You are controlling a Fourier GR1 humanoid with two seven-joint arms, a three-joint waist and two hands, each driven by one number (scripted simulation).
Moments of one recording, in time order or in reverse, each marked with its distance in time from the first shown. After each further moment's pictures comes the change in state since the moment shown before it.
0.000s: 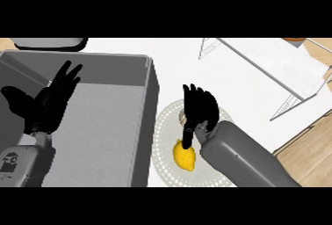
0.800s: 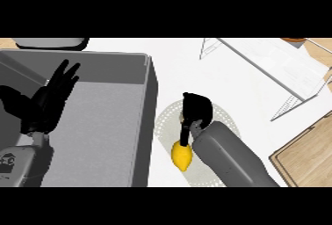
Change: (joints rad) left arm 0.001 -0.020 0.039 -0.021 -0.016 -0.035 0.019; right arm 0.035 0.134 -0.122 0.230 0.155 -0.020 -0.102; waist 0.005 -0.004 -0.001
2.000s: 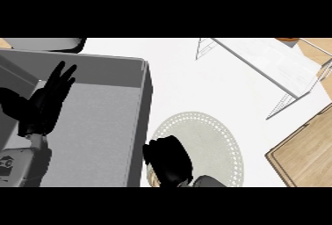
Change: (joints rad) left arm 0.017 -0.005 0.016 -0.012 -0.030 0.012 0.007; right arm 0.264 0.000 0.335 -0.396 0.179 -0.029 -0.365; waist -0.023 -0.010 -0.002
